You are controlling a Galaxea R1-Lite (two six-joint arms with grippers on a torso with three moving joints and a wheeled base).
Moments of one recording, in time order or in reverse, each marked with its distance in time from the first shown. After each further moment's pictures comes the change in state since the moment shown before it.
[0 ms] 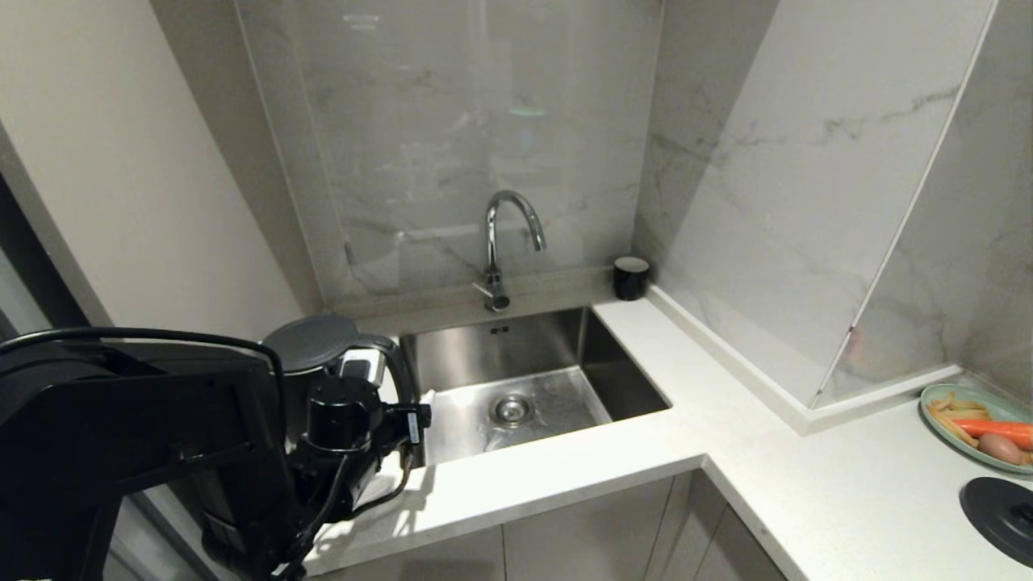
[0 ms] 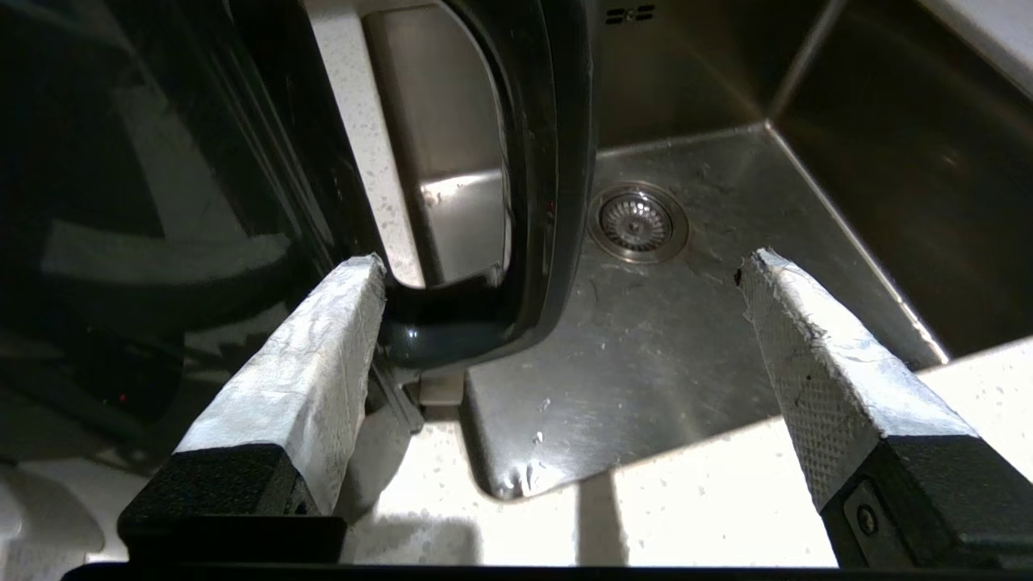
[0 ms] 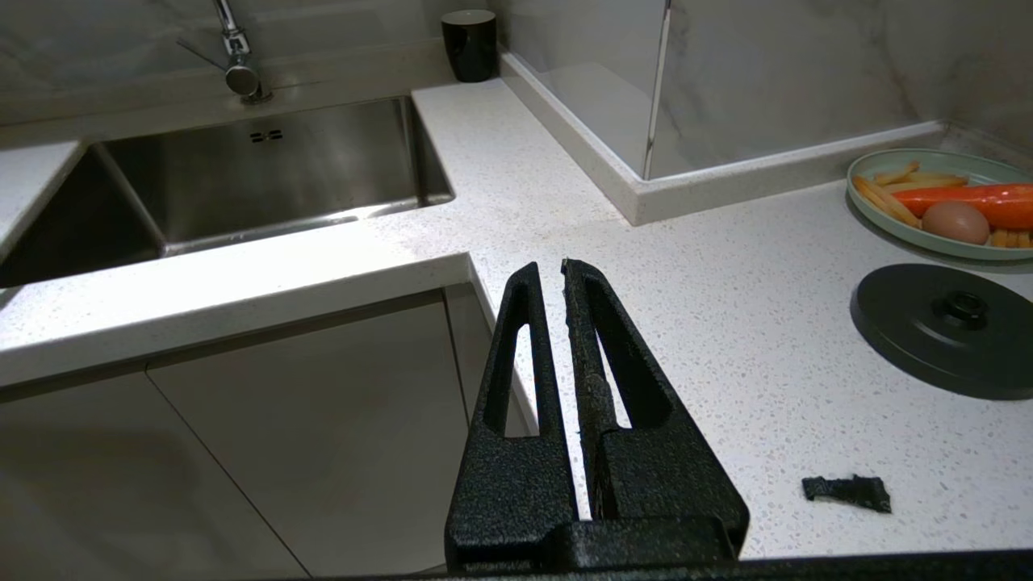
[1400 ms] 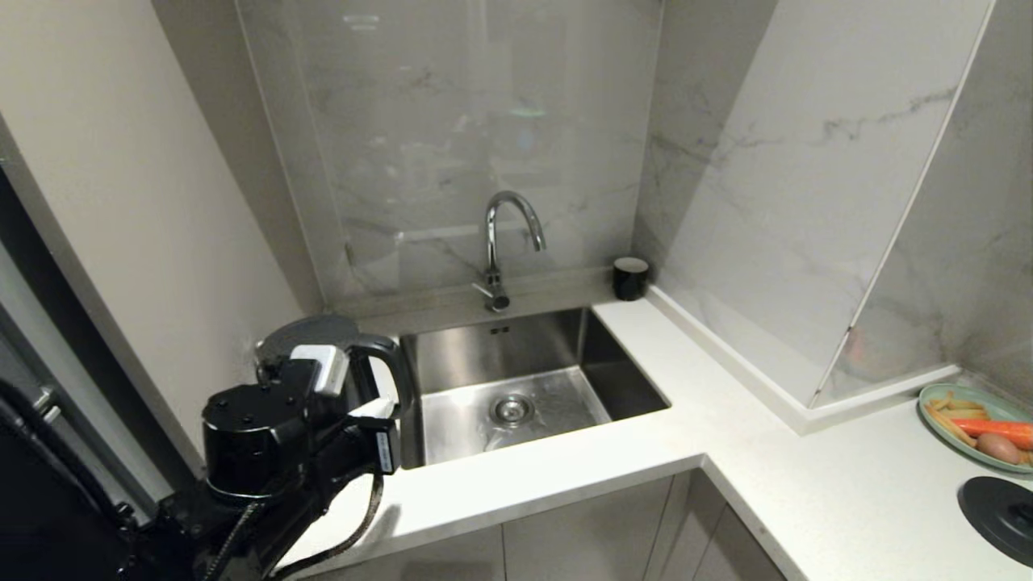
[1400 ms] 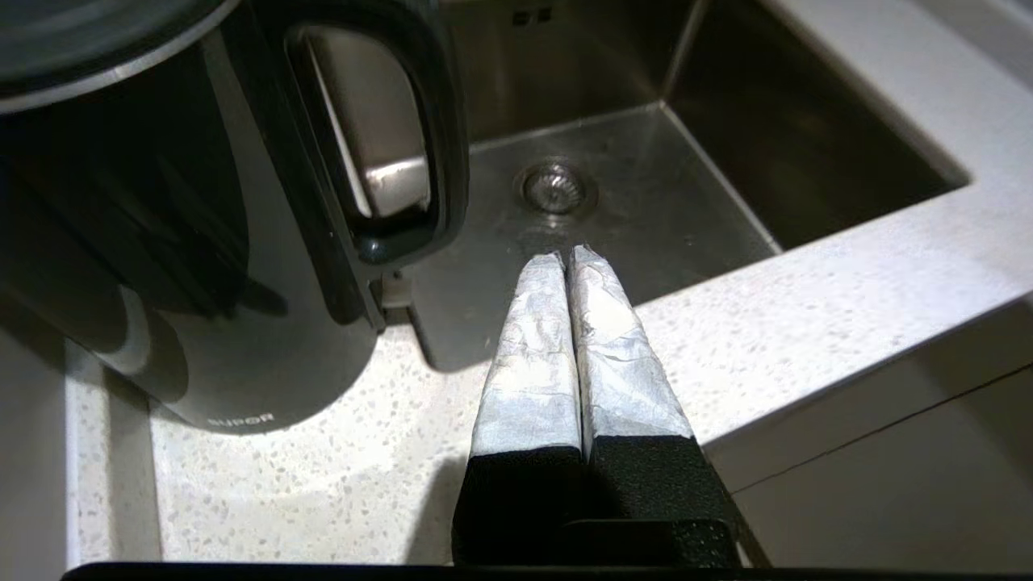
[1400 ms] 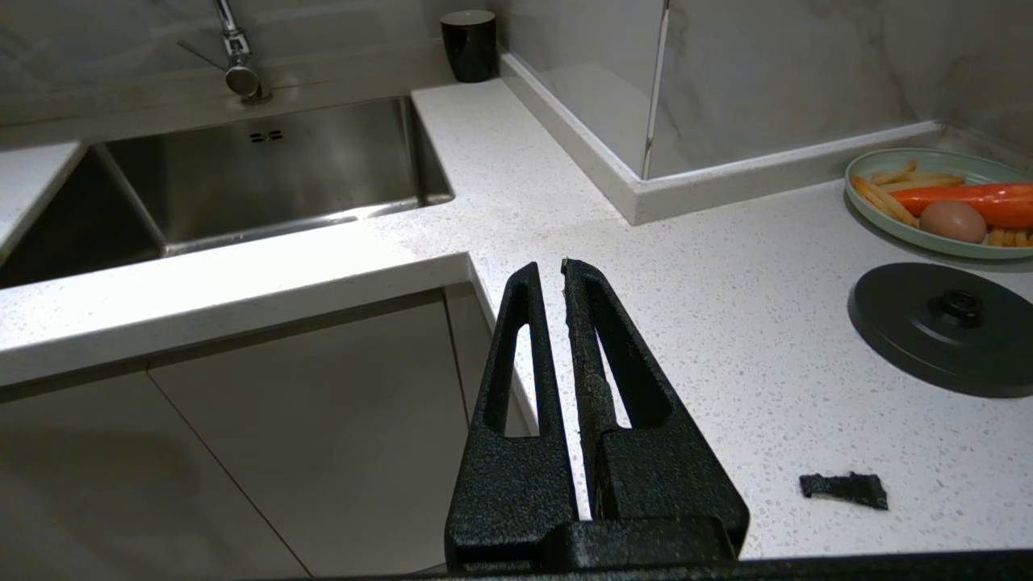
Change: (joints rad) left arm -0.111 -0.404 0.252 0.149 -0.018 -0.036; right arm 0.000 0.000 0.000 0.000 0.000 0.000
